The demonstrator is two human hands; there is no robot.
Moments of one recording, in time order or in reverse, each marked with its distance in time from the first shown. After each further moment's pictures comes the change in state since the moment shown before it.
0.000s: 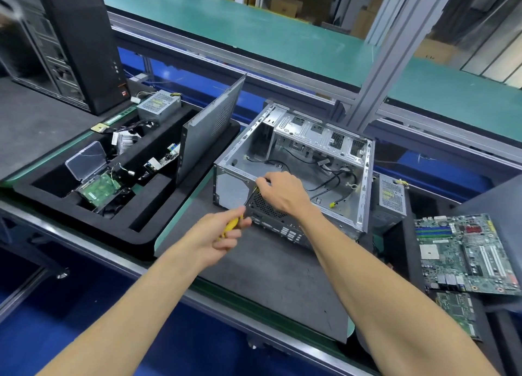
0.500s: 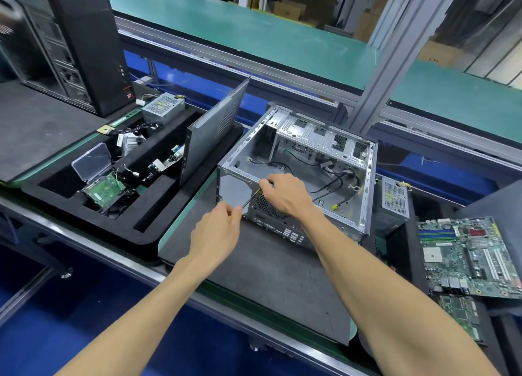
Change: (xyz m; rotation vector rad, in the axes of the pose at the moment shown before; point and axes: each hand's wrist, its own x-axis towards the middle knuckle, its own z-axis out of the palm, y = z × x) left_hand 0.001 -0.013 -0.002 1.225 0.494 0.574; right_hand 0.000 0.001 0.000 0.010 -0.017 0.004
